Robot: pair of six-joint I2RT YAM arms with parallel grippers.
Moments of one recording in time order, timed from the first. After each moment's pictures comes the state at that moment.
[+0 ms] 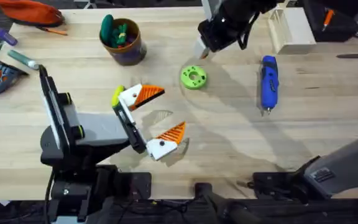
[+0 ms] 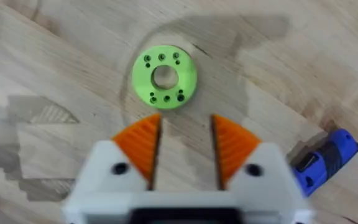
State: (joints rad) left arm 0.00 0.01 0.01 -0.10 1.03 0.04; right arm 0.56 1.80 1.69 -1.12 0.03 0.03
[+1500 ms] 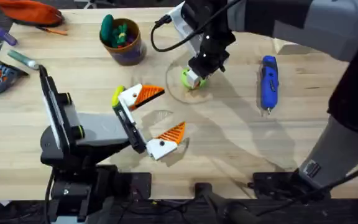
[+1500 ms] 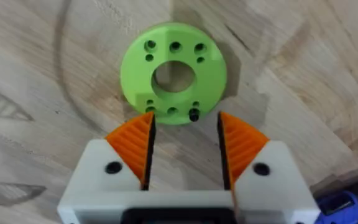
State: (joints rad) left arm 0.00 0.01 0.01 -0.10 1.03 0.04; right arm 0.59 2.02 1.60 -1.05 0.03 -0.11
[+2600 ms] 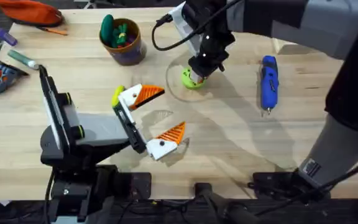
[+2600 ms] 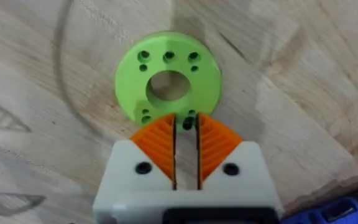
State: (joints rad) left arm 0.00 0.01 0.01 -0.10 1.03 0.04; right arm 0.58 2.03 1.60 -1.02 0.03 -0.11
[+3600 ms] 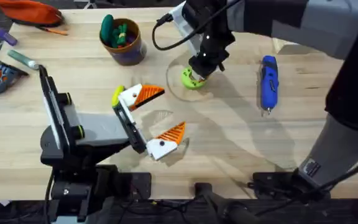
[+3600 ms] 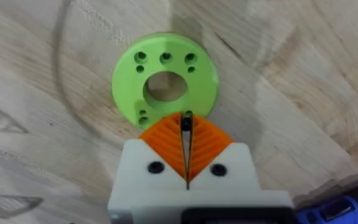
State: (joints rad) left arm 0.00 0.01 0.01 -0.10 1.03 0.04; right arm 0.58 2.03 1.60 -1.02 0.03 -0.11
